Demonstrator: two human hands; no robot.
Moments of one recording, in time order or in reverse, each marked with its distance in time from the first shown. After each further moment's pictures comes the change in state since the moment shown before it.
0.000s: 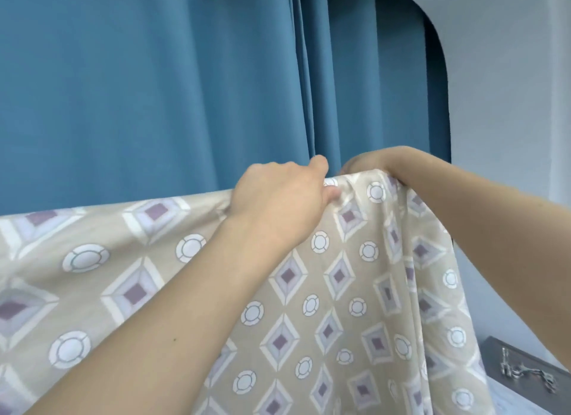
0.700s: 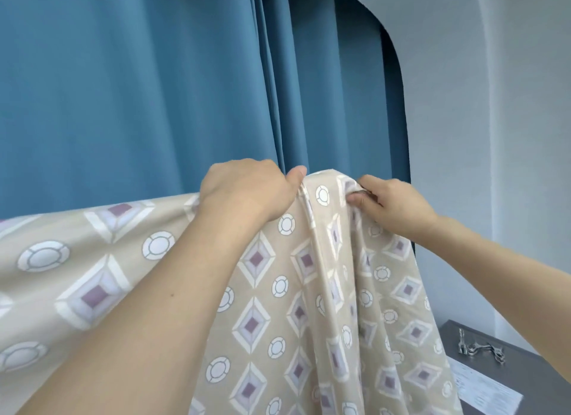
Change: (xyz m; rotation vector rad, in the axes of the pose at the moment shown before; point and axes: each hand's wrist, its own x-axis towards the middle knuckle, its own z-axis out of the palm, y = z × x) left_hand 0.024 0.001 -0.001 -0.096 -0.253 -0.177; right_hand -0.058 0.082 0.079 0.020 0.844 -0.221
